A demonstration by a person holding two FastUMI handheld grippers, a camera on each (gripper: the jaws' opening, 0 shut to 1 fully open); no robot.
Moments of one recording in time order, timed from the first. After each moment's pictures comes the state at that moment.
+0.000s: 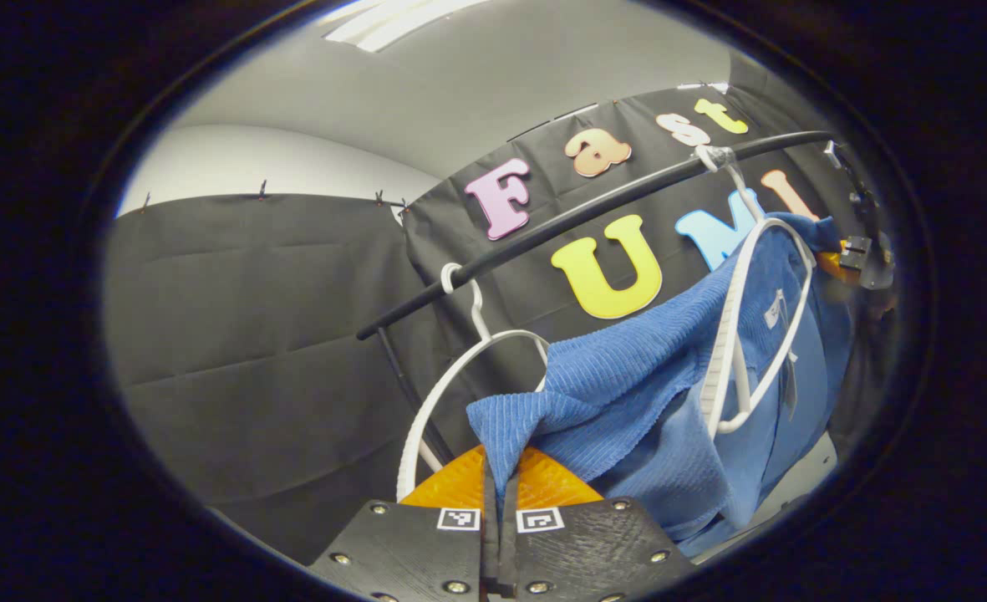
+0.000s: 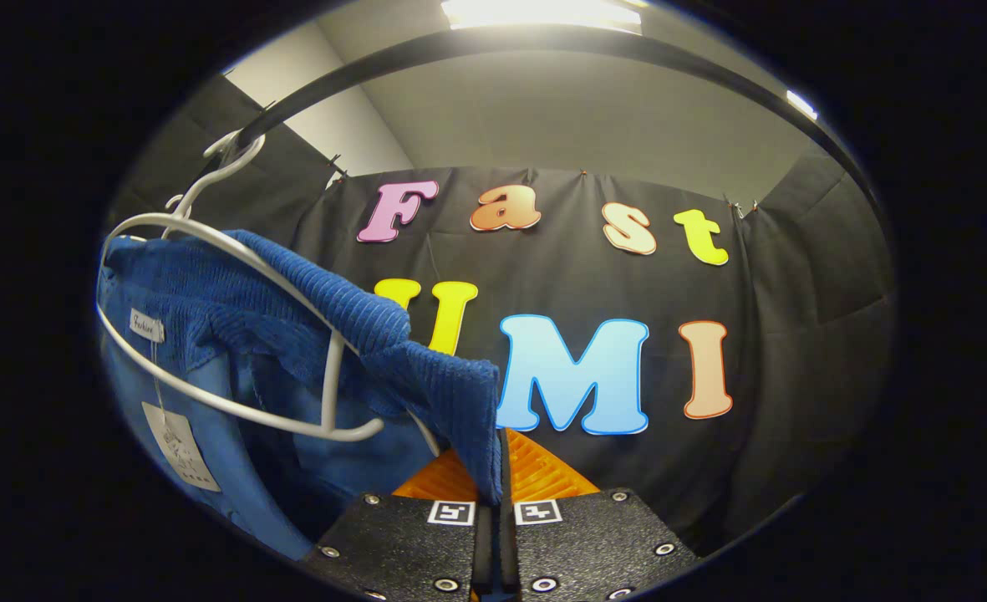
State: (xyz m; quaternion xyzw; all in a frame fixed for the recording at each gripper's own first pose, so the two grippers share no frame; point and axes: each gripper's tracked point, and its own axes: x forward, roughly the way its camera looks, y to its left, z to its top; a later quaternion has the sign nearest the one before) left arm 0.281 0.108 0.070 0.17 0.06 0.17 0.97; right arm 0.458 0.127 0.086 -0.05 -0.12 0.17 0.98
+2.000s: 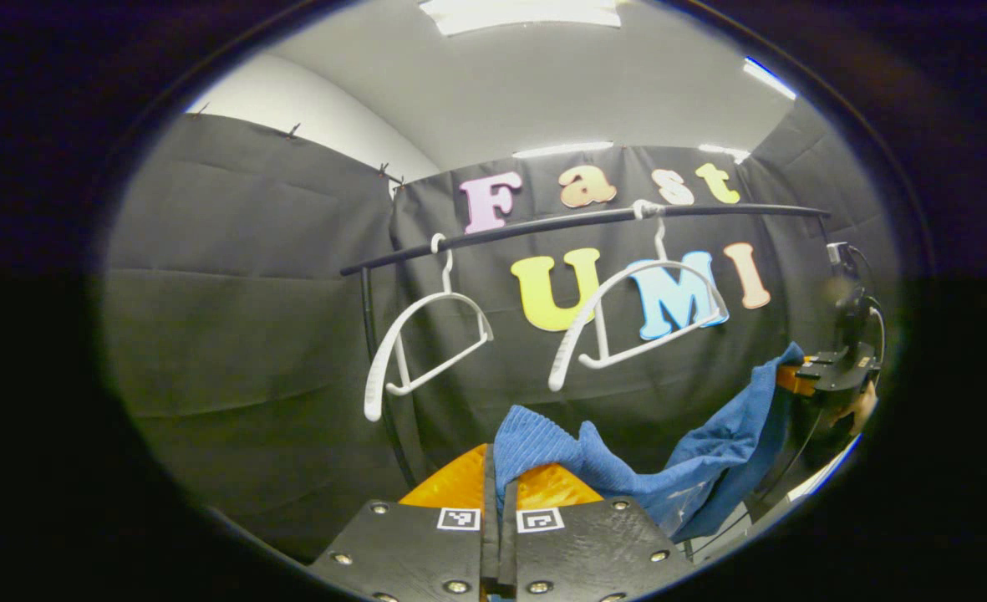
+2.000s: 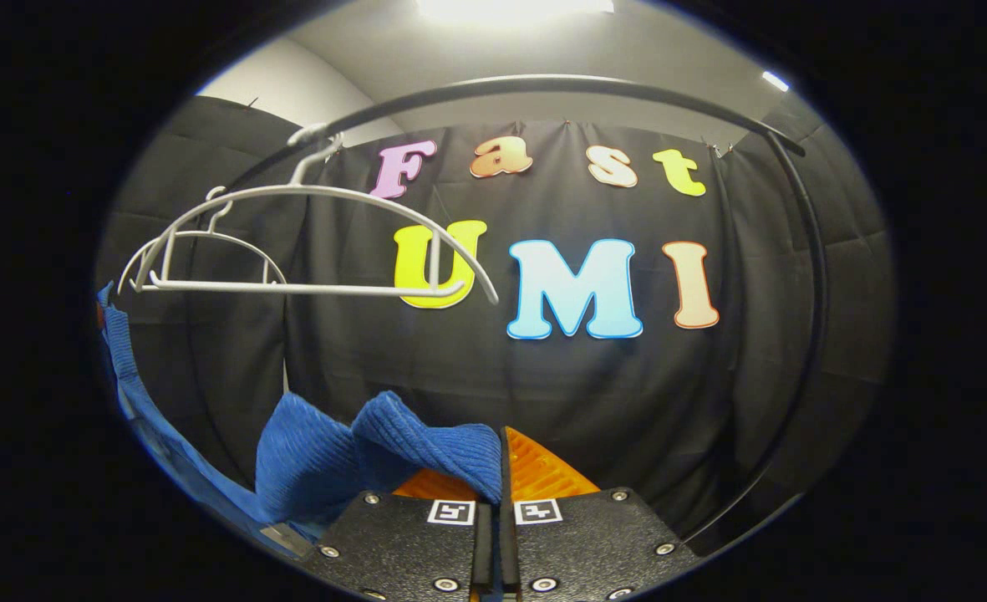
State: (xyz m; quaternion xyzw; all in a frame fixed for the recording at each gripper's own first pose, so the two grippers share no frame) left arm 0.174 0.039 0.032 0.04 0.03 0.07 1.00; right arm 0.310 0.108 -0.008 -0.02 0.01 0.20 0.98
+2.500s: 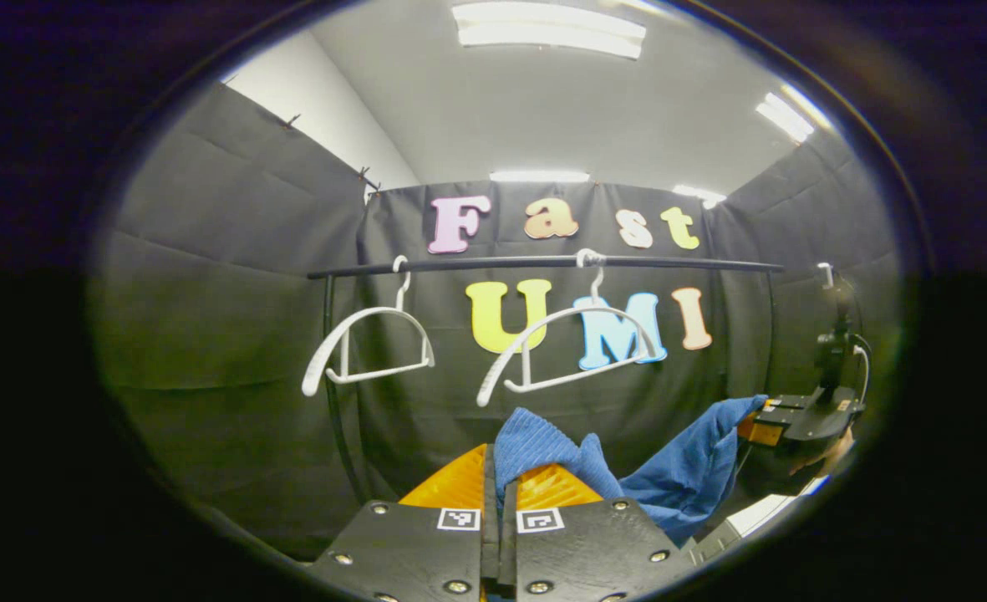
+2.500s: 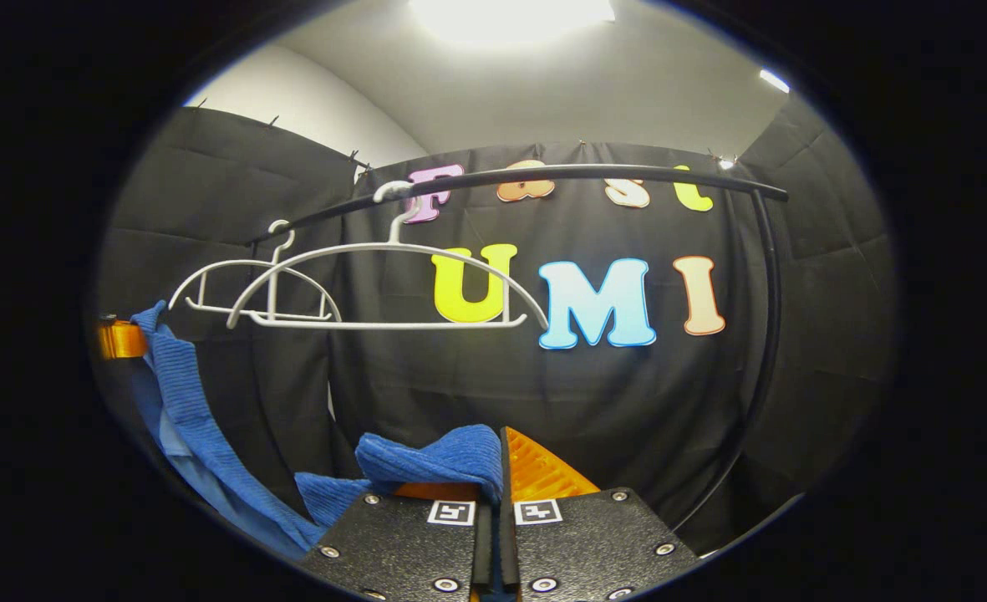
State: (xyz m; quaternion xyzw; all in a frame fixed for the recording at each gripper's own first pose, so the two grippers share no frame) left arm 0.136 -0.019 0.048 -0.03 0.00 -0.01 1.00; right arm 0.191 0.125 0.008 0.00 0.01 0.23 0.97
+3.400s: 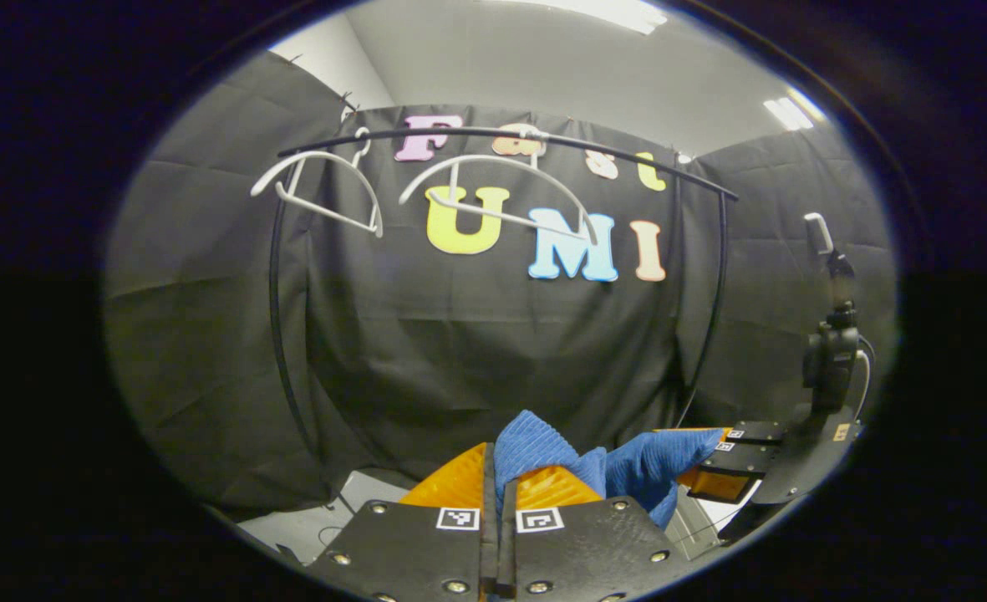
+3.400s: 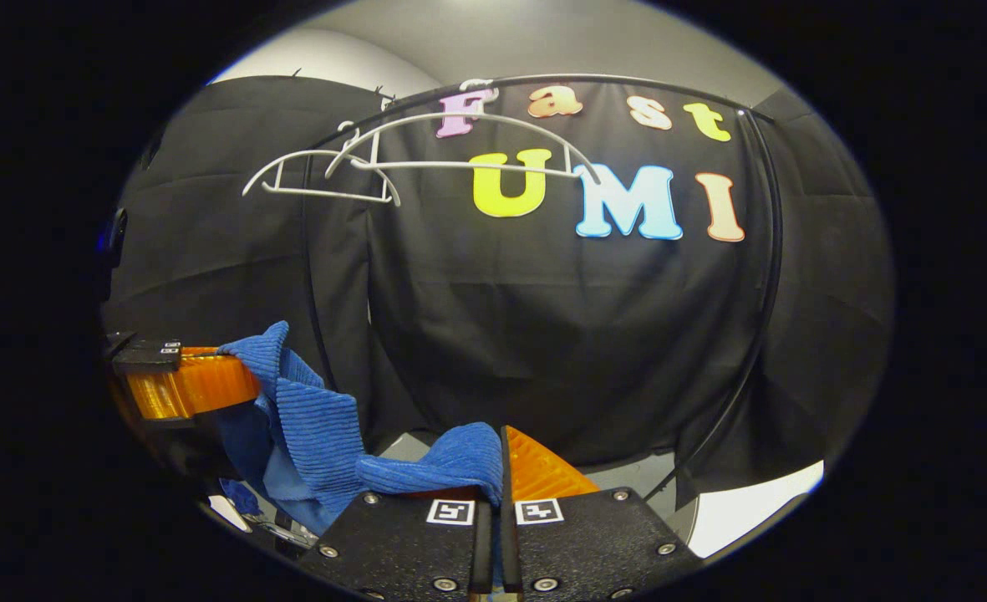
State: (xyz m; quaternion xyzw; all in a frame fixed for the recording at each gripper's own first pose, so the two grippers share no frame) left arm 0.099 -0.094 -0.140 -0.06 0.14 -0.07 0.99; right arm 0.076 0.151 -0.162 -0.04 0.17 0.26 0.95
